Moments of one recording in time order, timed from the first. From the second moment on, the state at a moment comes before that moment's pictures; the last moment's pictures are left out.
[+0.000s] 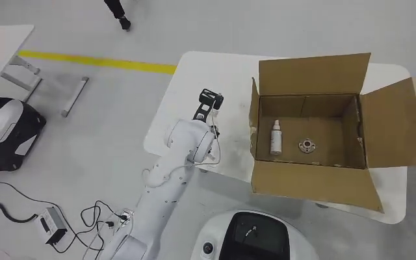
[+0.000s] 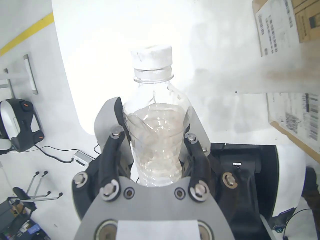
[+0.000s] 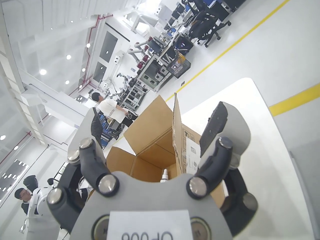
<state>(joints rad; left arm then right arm) 0.93 -1.39 -1.34 -1.80 1.57 -0.01 -1.46 -1.49 -1.08 1.84 -2.05 -0.15 -0.12 0.09</state>
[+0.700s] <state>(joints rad) 0.87 -1.38 -1.39 -1.51 1.57 0.00 -1.34 -1.49 -1.09 1.84 -2.03 -0.19 -0.23 0.10</state>
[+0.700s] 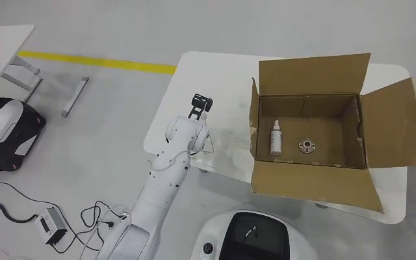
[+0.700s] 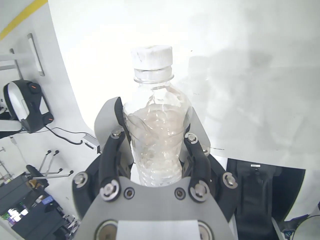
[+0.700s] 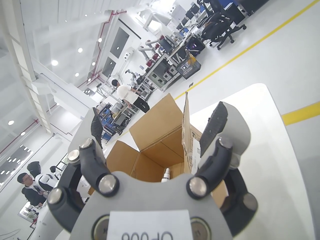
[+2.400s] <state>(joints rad) 0.82 -1.37 -1.41 -1.43 1.48 -0.02 -1.34 -1.44 -1.12 1.81 -2.01 -0.26 -0.18 0.09</state>
